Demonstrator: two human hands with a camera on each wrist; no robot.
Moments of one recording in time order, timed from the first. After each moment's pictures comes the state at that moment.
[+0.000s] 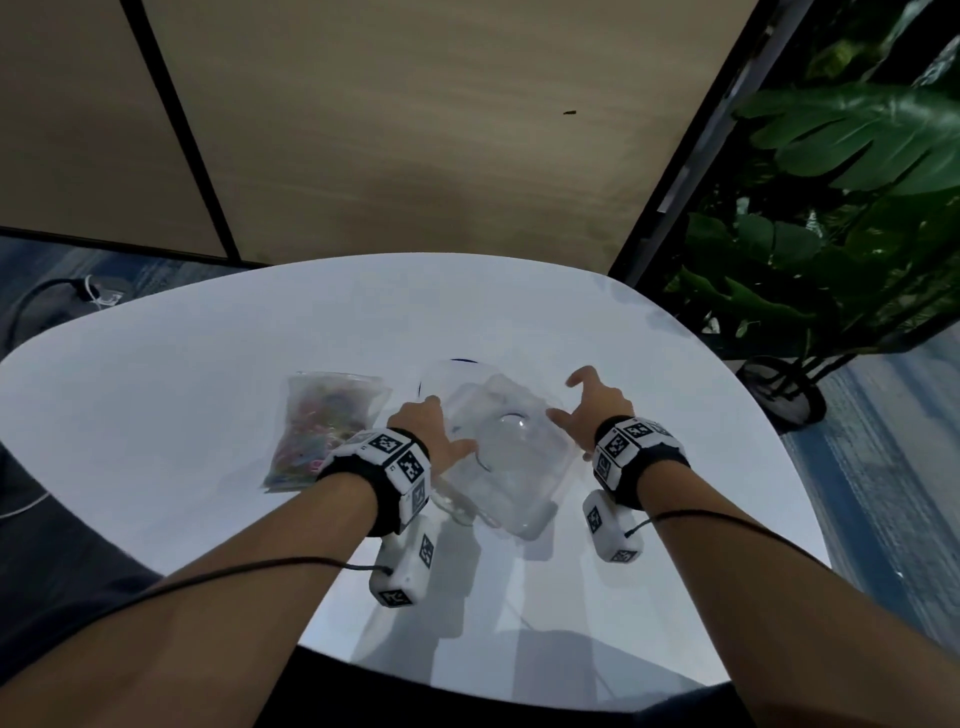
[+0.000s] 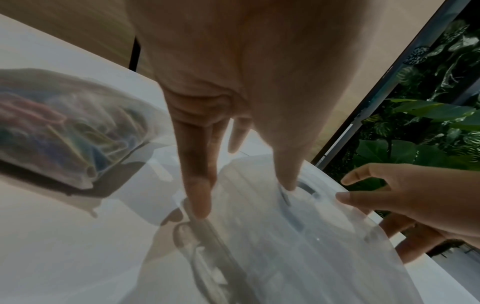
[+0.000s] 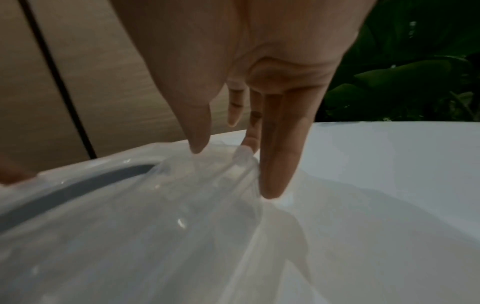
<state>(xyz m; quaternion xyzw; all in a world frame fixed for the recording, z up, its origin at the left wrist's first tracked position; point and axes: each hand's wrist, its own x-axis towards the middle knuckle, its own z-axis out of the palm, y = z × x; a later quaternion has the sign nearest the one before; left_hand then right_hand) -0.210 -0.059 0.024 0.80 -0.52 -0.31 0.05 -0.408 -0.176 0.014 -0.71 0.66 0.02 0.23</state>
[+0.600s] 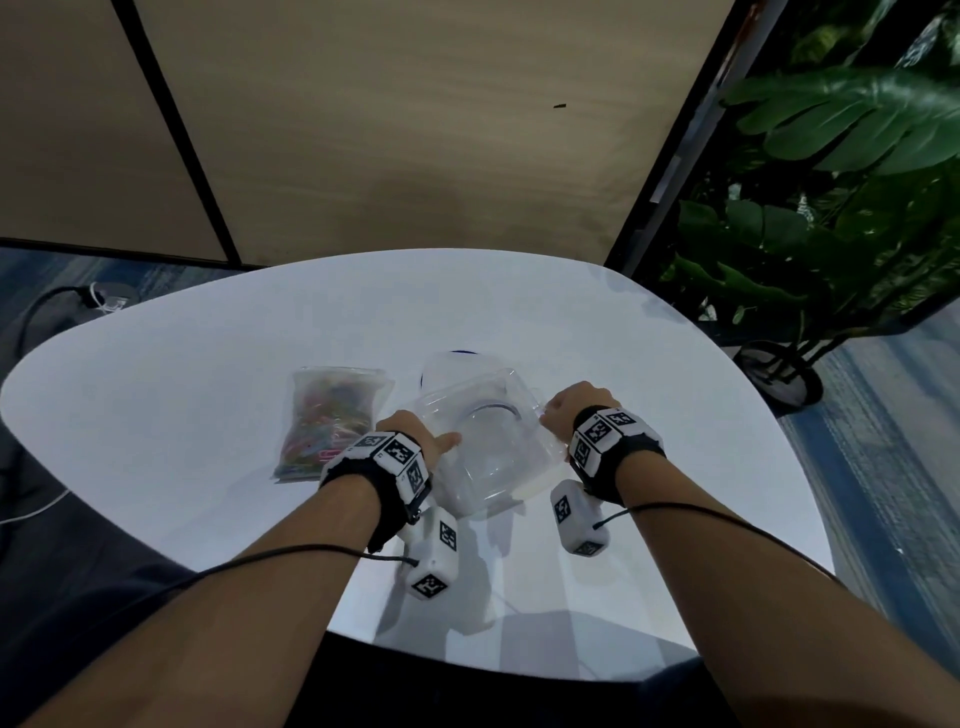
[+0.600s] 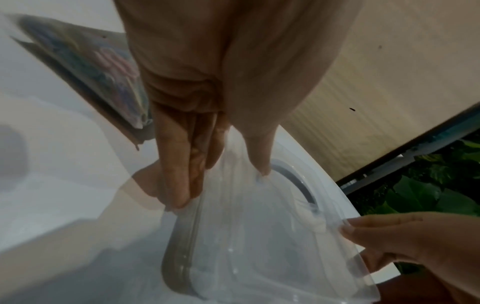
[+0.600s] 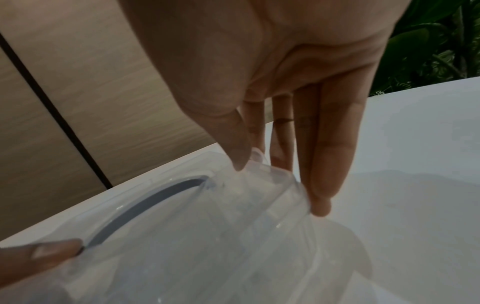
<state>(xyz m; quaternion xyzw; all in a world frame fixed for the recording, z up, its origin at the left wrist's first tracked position) -0.203 -0.045 -0.002 0.84 -0.38 -0.37 0.10 -0.385 -0.149 0.027 -0.66 0.71 0.08 0.24</state>
